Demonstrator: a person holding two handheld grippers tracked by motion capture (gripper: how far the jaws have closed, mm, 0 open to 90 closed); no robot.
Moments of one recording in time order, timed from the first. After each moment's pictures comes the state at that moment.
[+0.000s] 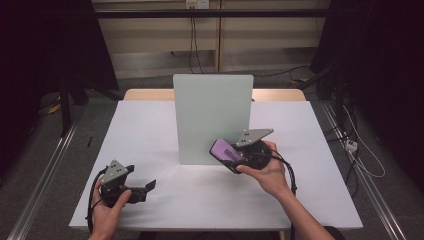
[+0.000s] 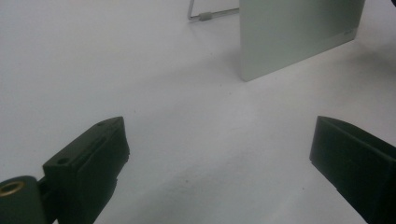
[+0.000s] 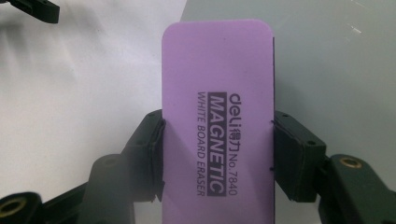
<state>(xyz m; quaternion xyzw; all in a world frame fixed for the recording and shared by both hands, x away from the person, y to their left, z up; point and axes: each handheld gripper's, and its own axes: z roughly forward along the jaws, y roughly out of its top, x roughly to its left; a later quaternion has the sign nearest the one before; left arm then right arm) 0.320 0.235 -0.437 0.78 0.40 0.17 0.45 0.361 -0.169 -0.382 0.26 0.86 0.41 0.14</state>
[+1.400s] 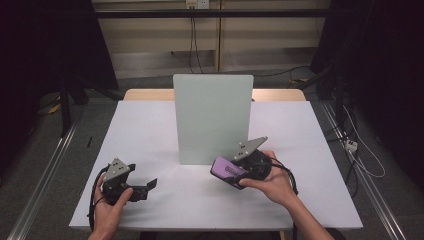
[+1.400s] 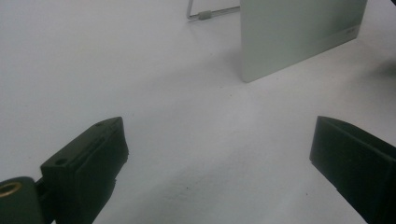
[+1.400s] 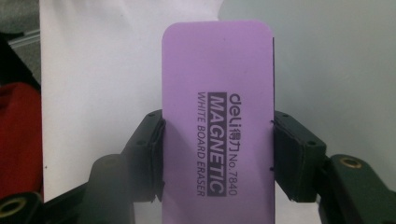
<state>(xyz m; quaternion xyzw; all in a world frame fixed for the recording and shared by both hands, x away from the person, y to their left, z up) 0.325 0.232 -0.436 0.79 0.39 0.17 0.45 0.343 -0.166 -0.392 0.21 0.91 0.36 0.06</state>
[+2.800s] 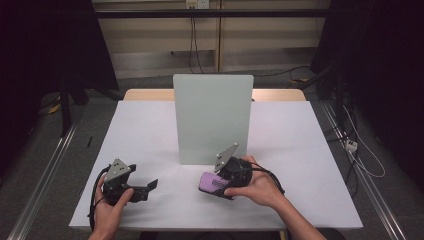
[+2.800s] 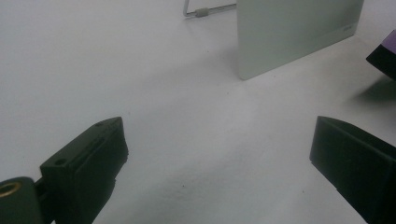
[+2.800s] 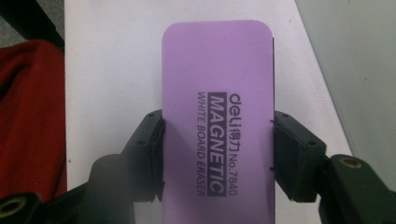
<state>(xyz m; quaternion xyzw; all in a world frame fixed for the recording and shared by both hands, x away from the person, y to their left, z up) 0.324 0.230 -0.437 0.79 0.39 0.17 0.44 0.342 -0.119 -0.405 0.15 0.95 0.28 0.01</state>
